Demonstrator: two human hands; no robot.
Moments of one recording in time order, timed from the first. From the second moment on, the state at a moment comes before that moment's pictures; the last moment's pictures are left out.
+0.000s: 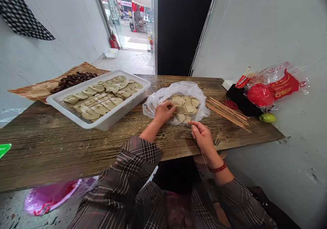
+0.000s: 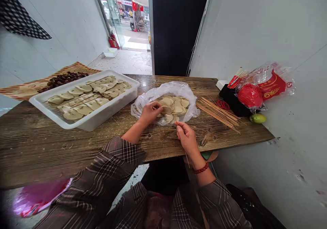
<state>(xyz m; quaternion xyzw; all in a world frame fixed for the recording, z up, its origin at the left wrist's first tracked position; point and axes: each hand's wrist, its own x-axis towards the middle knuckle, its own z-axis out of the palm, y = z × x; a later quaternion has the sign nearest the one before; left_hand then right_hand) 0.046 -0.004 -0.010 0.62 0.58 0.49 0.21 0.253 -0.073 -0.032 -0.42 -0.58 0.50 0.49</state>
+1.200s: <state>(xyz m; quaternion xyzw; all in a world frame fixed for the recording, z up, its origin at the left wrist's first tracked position) 0.043 -0.019 0.016 0.43 0.42 0.62 0.50 0.232 -0.090 -0.033 -0.44 -0.64 0.46 0.43</state>
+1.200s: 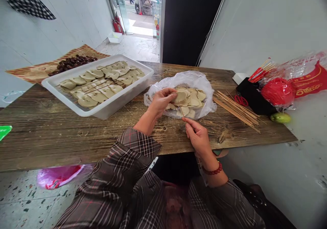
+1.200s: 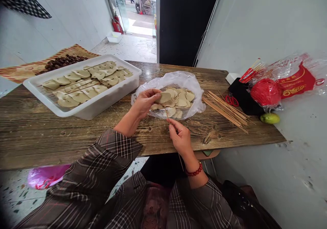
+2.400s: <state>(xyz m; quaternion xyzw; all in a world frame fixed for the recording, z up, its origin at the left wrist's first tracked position) 0.052 -0.023 0.015 0.36 0.36 0.61 0.61 0.232 -0.094 -0.028 -0.45 -0.64 0.42 0.46</state>
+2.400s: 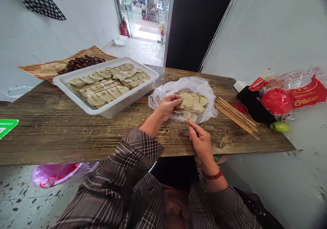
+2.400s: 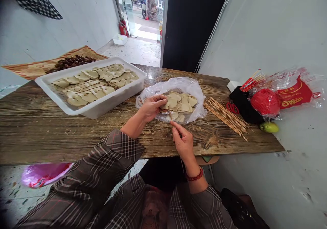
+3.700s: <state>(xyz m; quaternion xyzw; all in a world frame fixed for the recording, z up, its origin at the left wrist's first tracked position) 0.059 -0.024 0.011 0.63 0.43 0.49 0.42 0.233 -0.087 -0.039 -0.44 -0.57 0.48 0.51</state>
